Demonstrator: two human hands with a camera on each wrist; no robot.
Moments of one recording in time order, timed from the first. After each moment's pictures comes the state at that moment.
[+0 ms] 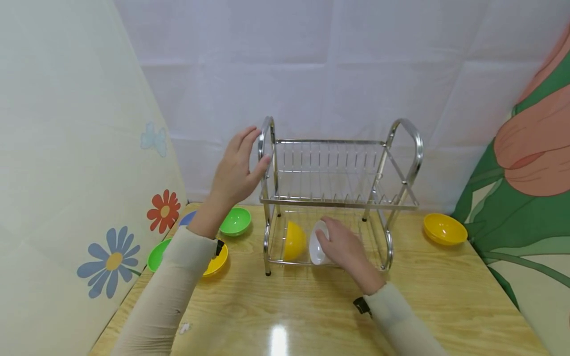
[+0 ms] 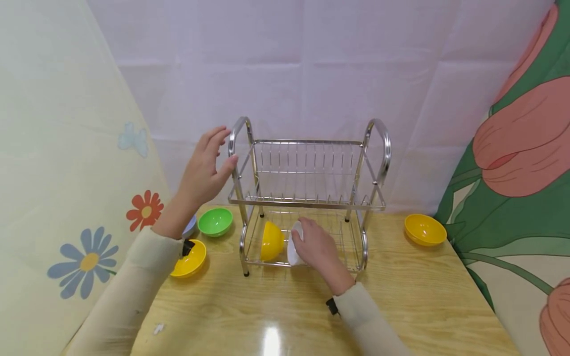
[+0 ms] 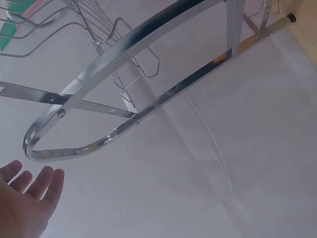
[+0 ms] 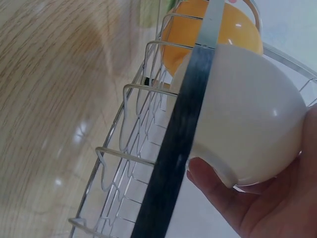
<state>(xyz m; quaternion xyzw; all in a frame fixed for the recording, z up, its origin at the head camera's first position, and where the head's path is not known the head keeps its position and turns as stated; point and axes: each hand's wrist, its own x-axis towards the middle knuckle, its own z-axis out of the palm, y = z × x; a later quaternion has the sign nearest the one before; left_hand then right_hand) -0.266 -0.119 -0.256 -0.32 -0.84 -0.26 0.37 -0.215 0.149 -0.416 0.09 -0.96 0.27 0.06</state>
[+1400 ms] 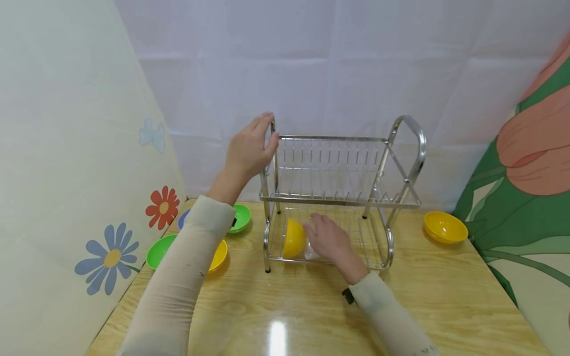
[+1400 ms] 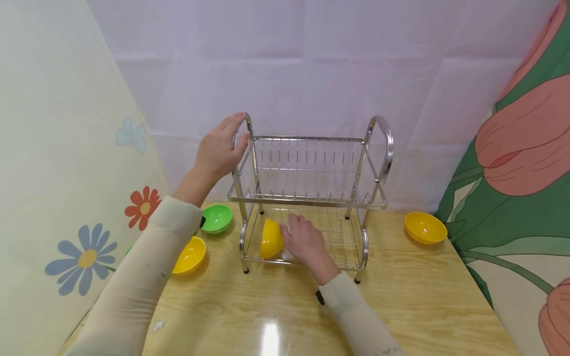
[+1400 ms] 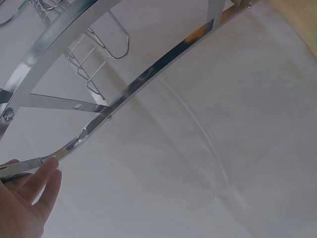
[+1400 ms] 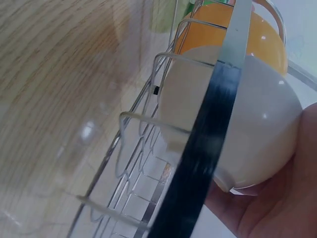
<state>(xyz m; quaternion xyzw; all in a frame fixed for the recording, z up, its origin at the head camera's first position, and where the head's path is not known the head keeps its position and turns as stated) -0.315 -0.094 -0.237 -0.25 -0.90 -0.18 0.31 -0.237 0.126 -0.426 0.10 -0.97 0.23 0.04</state>
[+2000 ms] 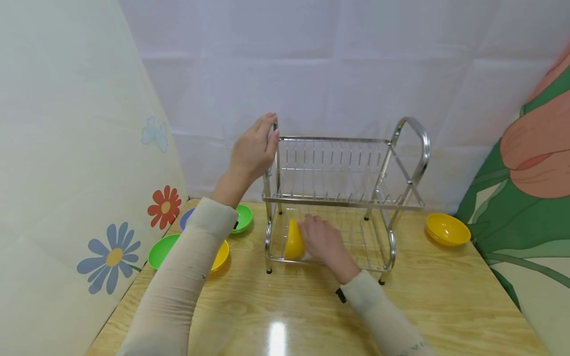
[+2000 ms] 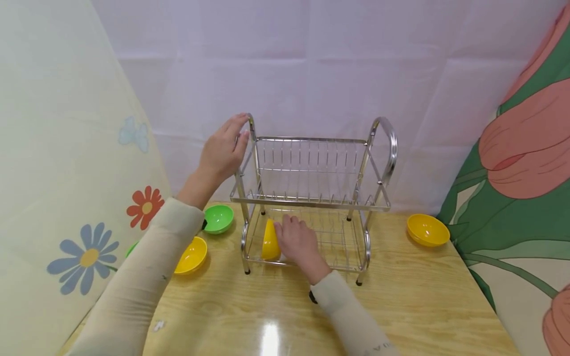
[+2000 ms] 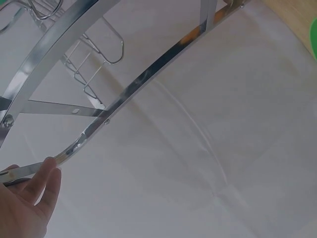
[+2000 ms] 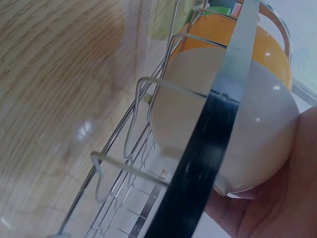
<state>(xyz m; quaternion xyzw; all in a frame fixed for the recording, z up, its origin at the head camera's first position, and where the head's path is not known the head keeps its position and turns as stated) -0.311 -0.088 -0.243 -0.25 -0.89 -0.22 0.31 -0.238 0.110 -0.429 0.13 -0.98 0.13 0.07</state>
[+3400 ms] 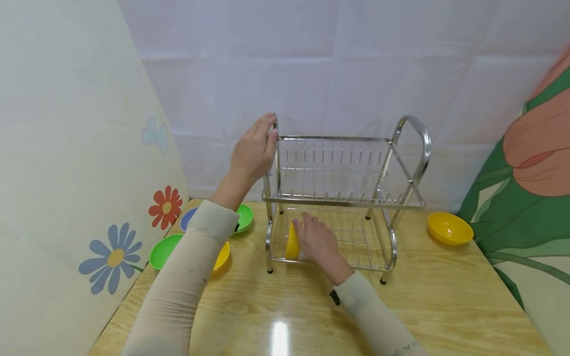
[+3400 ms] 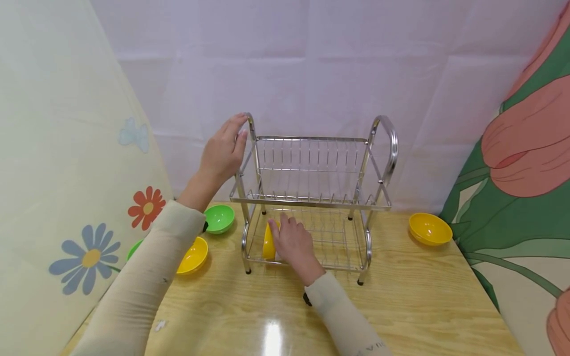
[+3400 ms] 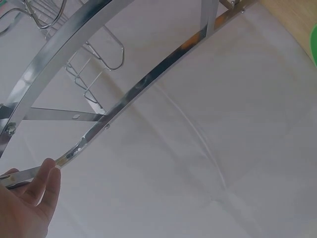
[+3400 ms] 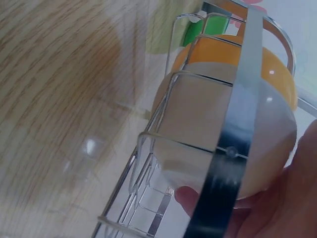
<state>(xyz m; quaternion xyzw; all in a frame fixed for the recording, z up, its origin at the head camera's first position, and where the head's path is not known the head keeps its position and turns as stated) -0.310 -0.089 -0.249 -0.24 -0.88 -0.25 0.34 -0.236 0.092 -0.437 0.07 -0.97 0.24 0.05</state>
